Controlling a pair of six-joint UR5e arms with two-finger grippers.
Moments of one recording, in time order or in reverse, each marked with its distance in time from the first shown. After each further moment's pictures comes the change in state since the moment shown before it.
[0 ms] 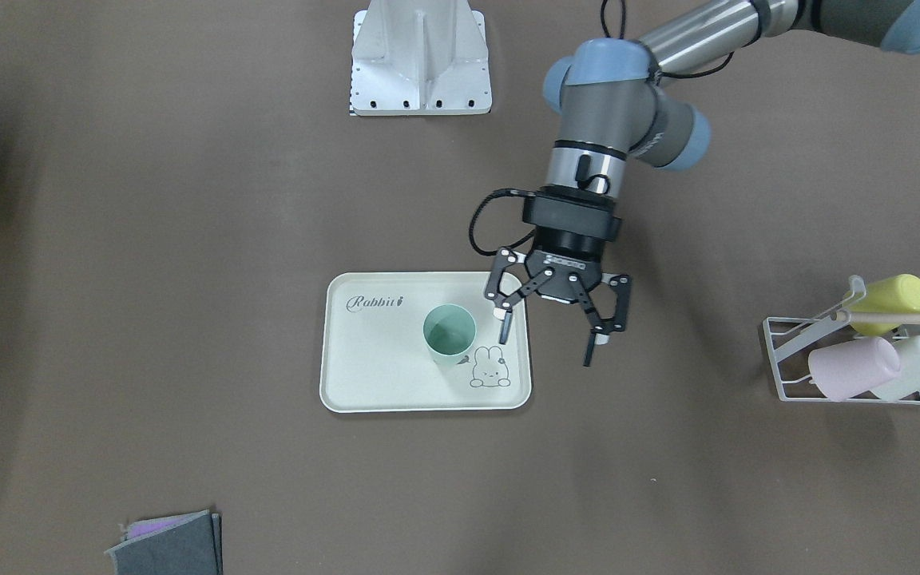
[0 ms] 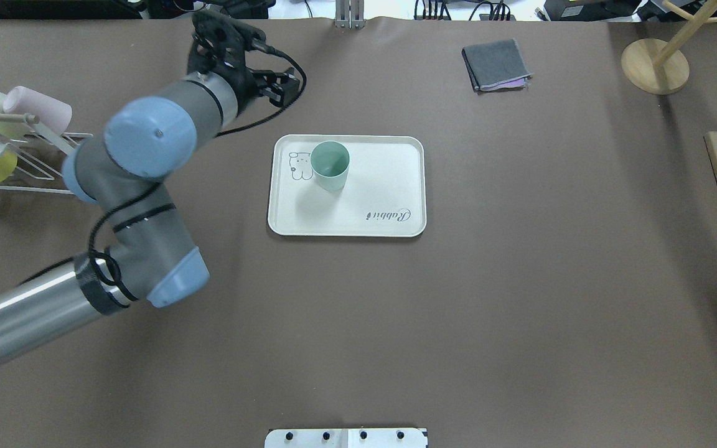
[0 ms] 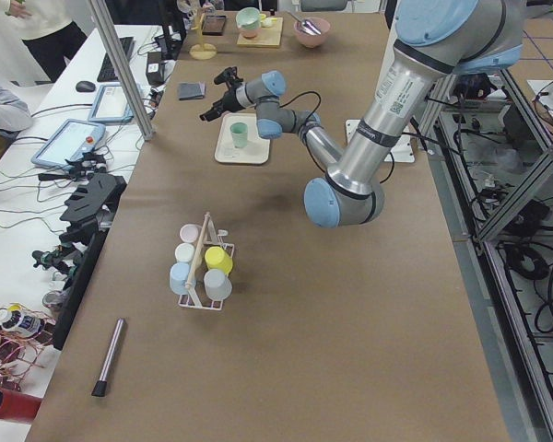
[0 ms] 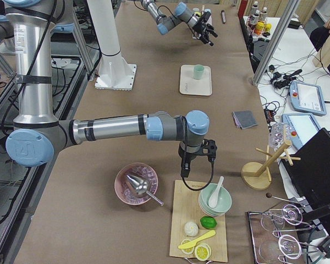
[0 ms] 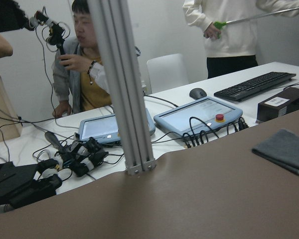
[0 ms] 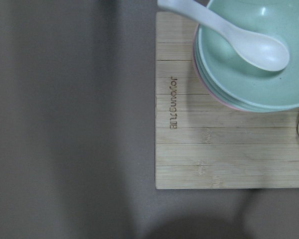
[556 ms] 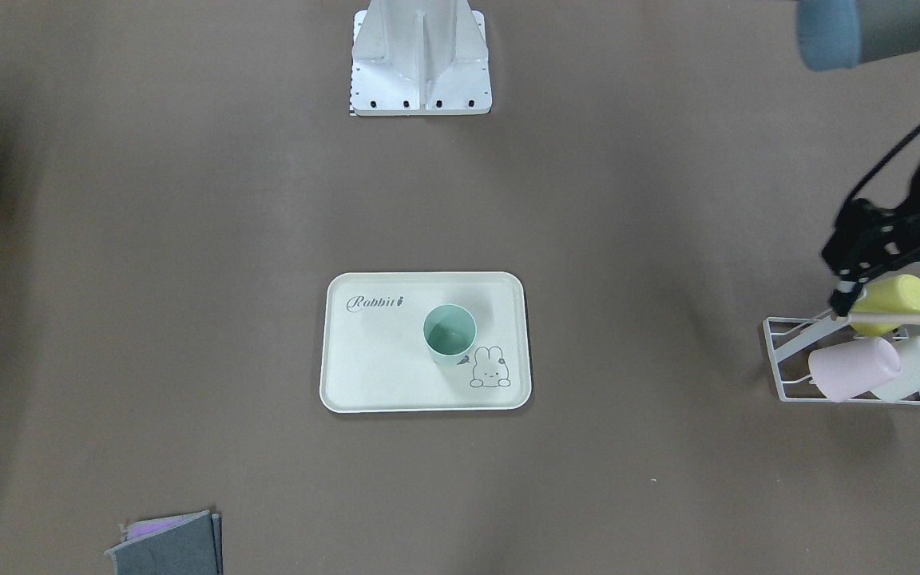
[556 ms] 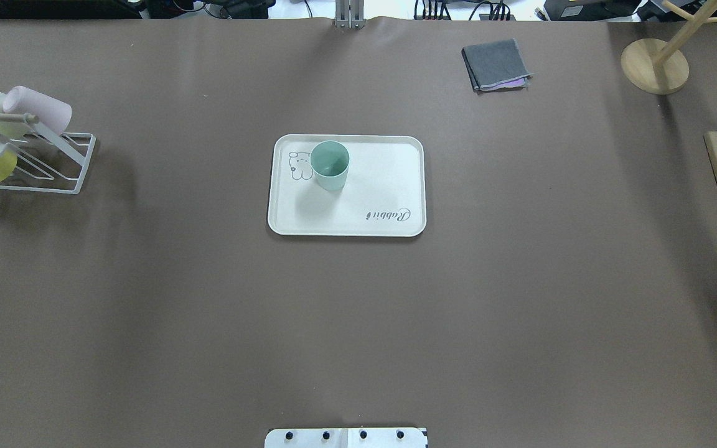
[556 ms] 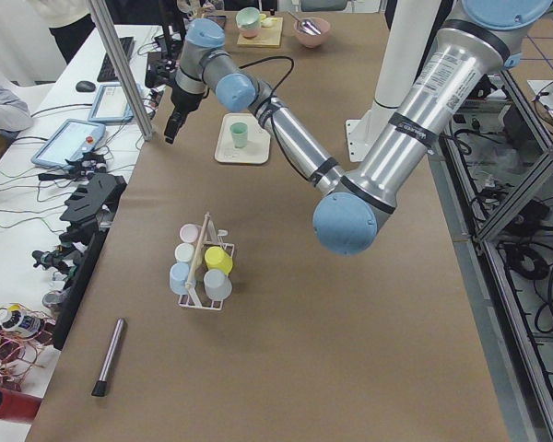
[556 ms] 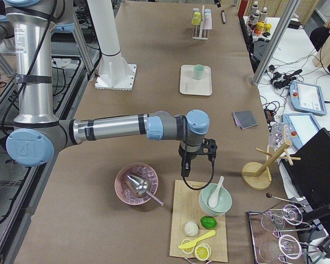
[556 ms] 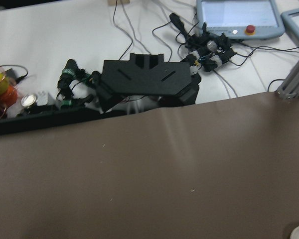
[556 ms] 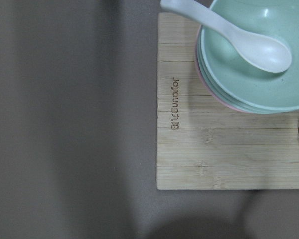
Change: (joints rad) left arm -0.559 0.089 -0.155 0.599 -0.769 0.175; right arm 0.000 0.002 0.002 0.000 0.002 -0.005
